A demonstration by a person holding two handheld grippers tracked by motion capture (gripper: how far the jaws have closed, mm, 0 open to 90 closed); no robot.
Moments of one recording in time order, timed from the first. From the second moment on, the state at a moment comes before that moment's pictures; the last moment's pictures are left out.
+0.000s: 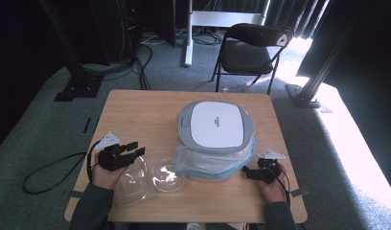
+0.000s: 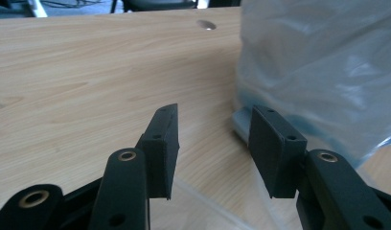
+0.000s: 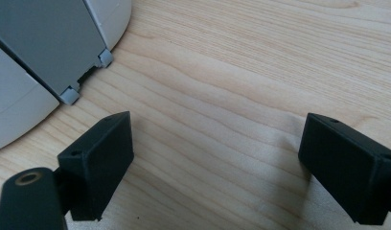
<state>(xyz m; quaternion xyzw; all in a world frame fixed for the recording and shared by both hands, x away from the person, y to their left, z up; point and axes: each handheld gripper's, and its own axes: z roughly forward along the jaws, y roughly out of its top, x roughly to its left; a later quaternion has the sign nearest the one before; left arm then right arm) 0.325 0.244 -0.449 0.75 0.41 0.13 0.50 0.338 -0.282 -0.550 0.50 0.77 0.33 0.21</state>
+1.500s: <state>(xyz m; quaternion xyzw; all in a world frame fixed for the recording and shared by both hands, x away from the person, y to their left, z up) 0.353 0.171 -0.355 0.80 0.25 0.15 0.52 0.339 -0.281 -0.550 0.50 0.77 0.33 0.21</state>
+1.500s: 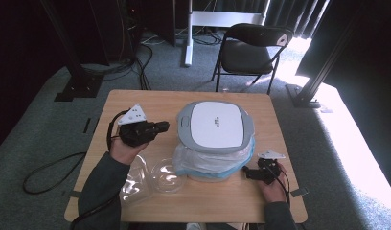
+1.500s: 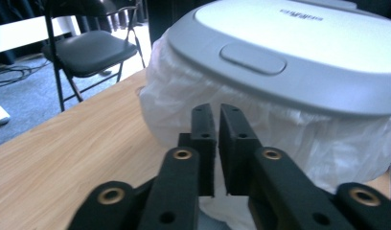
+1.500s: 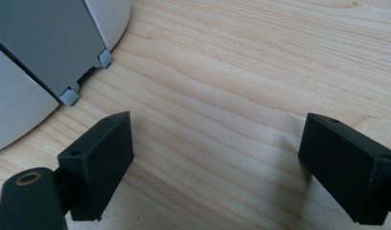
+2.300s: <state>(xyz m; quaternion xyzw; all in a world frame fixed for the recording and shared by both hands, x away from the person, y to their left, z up) 0.363 0.129 -0.326 0.82 0.21 0.15 0.52 0.339 -0.281 -0.550 0.50 0.77 0.33 0.21</state>
